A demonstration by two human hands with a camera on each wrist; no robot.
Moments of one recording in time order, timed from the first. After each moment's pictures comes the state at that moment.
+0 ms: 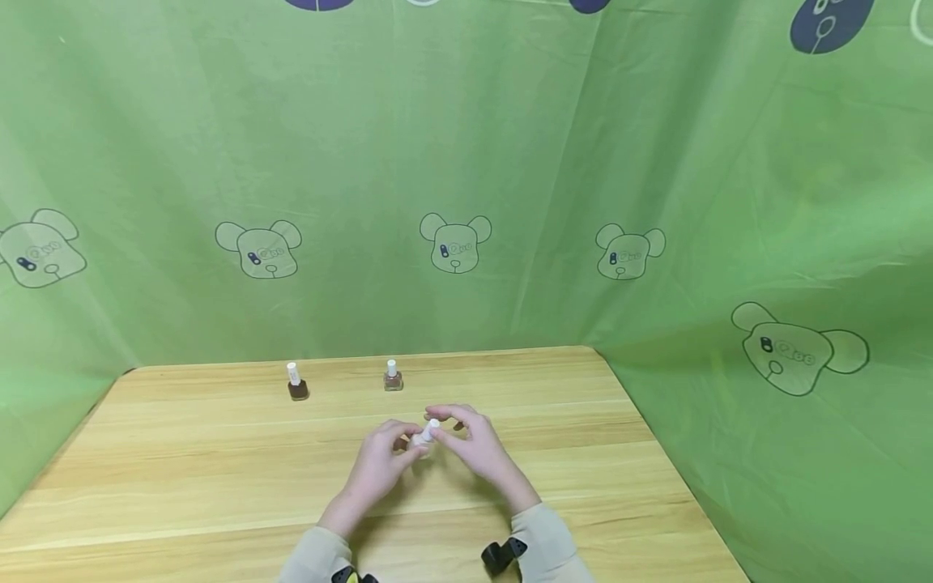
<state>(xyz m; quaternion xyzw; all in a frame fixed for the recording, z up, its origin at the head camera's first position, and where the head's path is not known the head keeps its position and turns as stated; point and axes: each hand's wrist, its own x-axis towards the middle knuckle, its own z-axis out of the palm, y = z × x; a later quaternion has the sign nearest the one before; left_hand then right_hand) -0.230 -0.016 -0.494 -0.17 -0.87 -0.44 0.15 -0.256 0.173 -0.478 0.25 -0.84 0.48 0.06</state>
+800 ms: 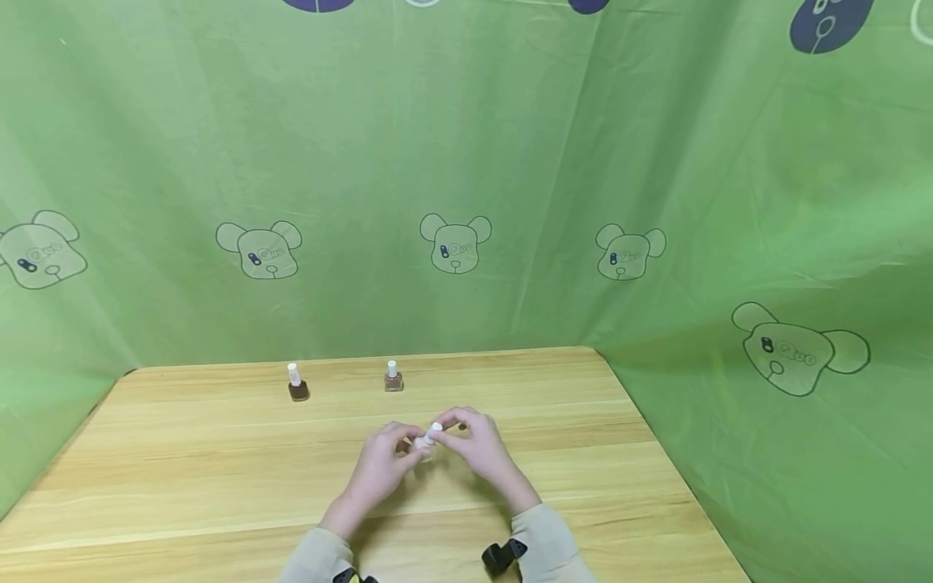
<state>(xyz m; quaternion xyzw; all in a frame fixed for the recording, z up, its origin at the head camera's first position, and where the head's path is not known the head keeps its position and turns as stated) -0.229 -0.014 -0.495 -0.18 -0.86 -0.45 0.15 -0.255 0.173 -0.475 0.21 -0.86 0.46 0.08</state>
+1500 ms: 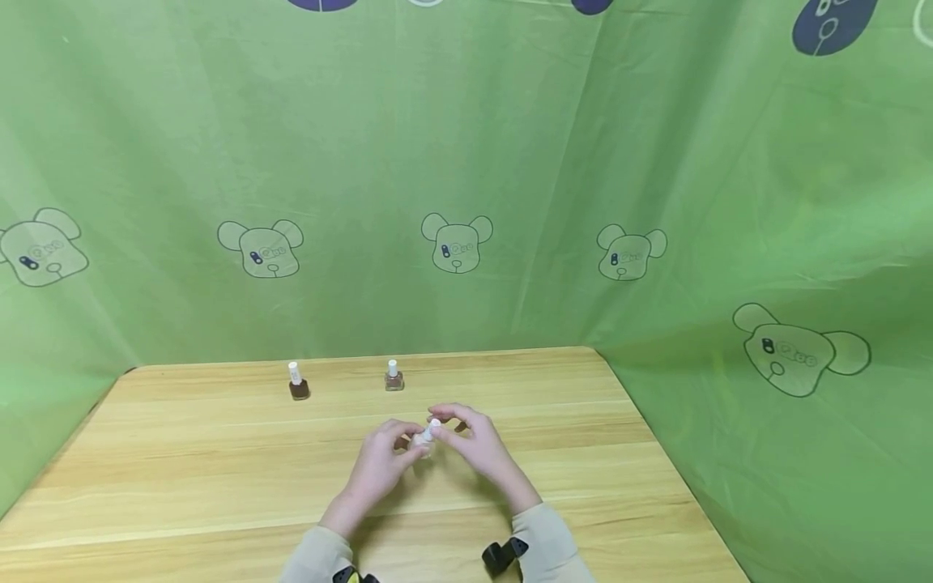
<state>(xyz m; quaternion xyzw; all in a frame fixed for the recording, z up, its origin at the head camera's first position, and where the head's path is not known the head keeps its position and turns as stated) -0.229 -0.015 -0.496 -0.17 -0.86 -0.45 0.16 -0.257 0.173 -0.478 0.21 -0.84 0.50 0.03</state>
